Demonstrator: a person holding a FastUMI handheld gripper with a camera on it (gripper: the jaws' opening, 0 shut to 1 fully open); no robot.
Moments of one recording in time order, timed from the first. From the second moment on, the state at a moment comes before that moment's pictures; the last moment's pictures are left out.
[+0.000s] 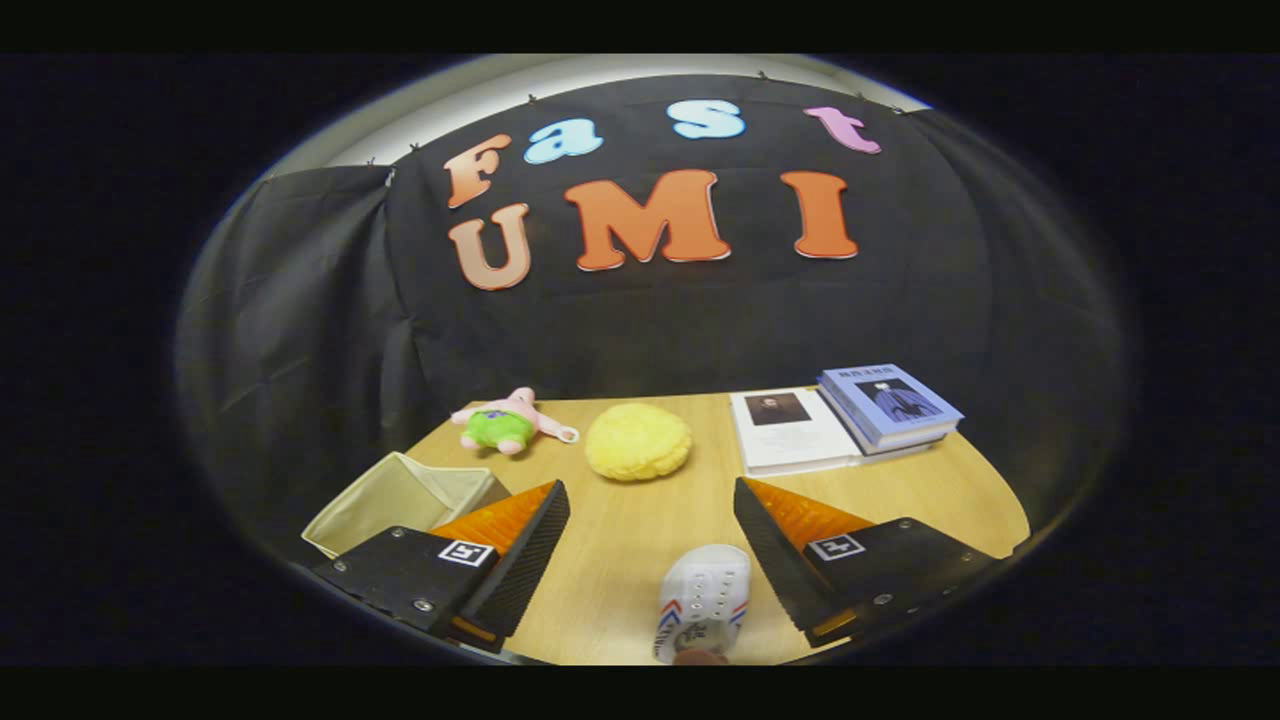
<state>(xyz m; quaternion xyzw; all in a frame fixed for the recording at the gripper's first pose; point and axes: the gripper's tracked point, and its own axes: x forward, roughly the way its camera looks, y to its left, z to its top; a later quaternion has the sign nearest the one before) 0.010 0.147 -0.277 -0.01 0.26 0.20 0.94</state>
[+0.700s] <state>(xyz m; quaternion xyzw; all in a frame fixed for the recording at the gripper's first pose) -0.045 0.076 -0.434 -0.02 0.41 0.14 0.90</state>
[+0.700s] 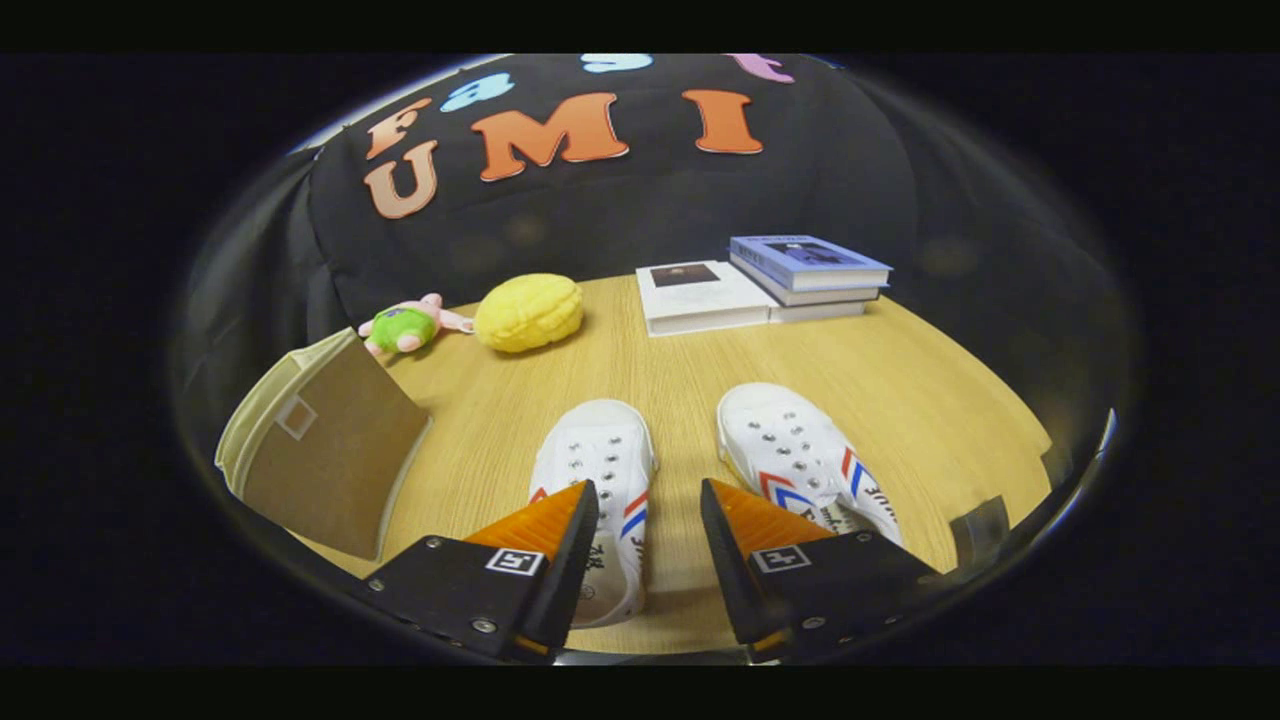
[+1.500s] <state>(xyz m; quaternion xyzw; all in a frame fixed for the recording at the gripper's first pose) -0.063 0.092 -0.468 0.02 0.46 0.15 0.87</state>
